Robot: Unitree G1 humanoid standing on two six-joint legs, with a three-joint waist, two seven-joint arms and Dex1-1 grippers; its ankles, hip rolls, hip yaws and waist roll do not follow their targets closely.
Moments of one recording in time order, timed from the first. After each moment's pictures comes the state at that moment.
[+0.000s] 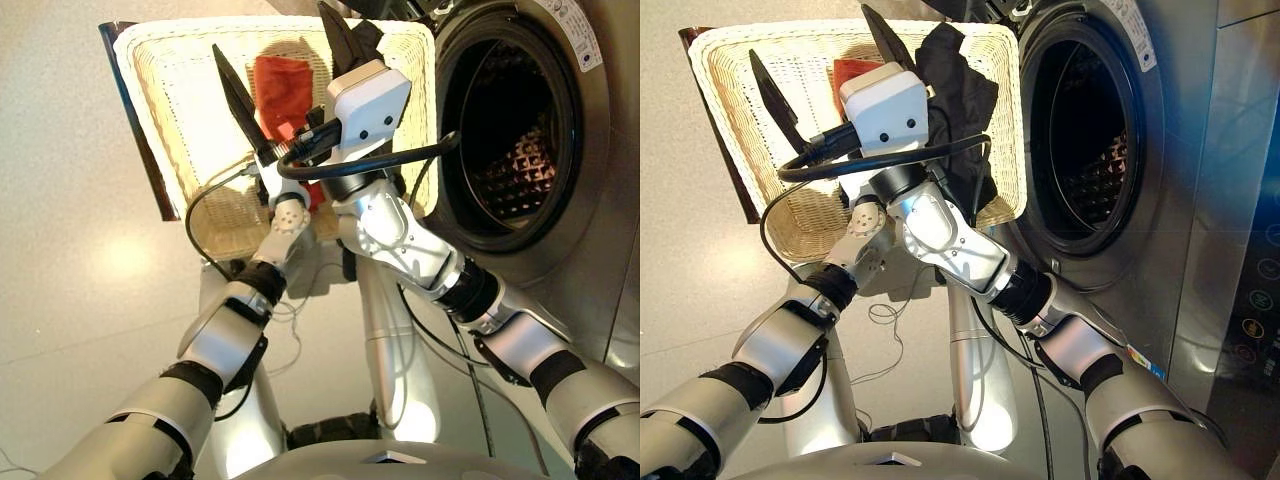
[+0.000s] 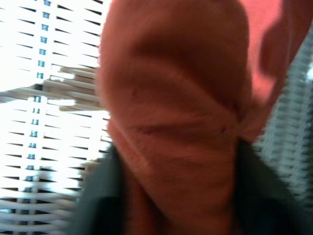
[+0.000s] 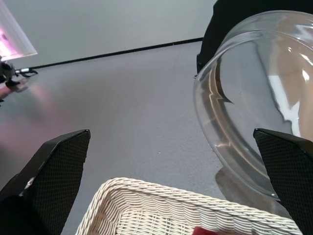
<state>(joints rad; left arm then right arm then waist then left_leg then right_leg) -0.89 0.10 -0.43 0.92 -0.68 -0.21 0.49 -0.92 -0.25 0.76 -0.06 0.40 -0.27 -0.42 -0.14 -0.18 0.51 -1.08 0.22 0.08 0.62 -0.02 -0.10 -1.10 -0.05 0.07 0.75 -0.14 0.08</state>
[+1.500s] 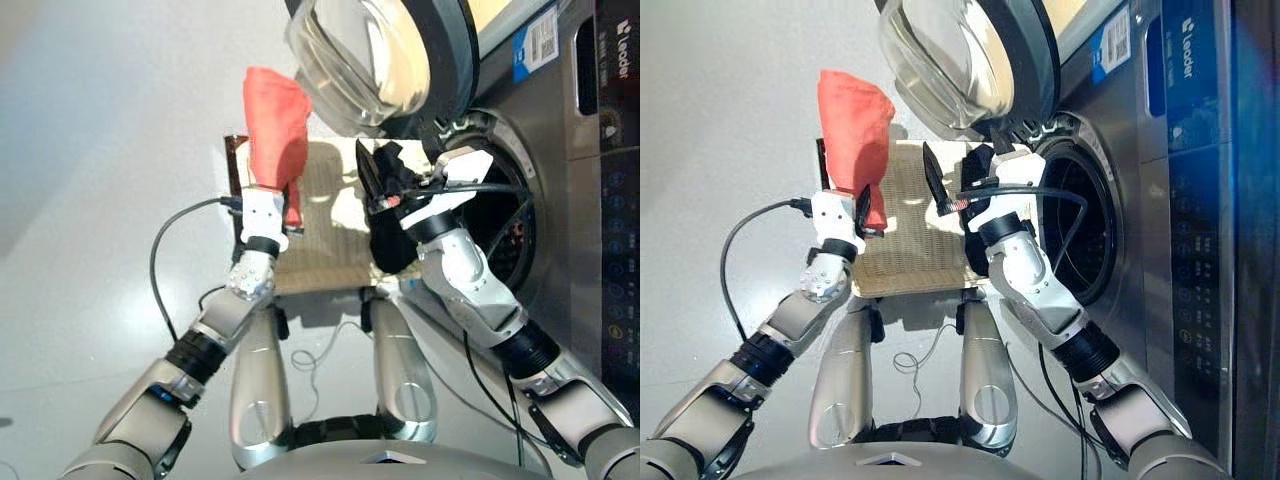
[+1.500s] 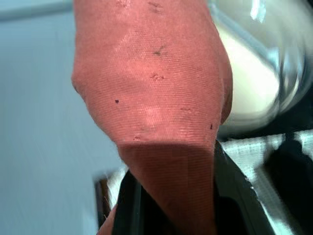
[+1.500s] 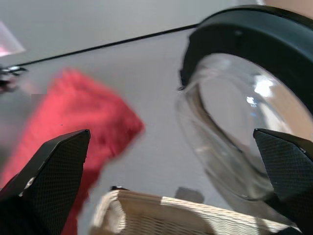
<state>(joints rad) -0.36 0.57 -0.48 0.00 -0.29 -0.23 0.33 -0.45 -0.55 0.53 -0.15 0.68 -0.27 -0.18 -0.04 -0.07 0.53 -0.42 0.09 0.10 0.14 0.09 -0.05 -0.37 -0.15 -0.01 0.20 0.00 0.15</state>
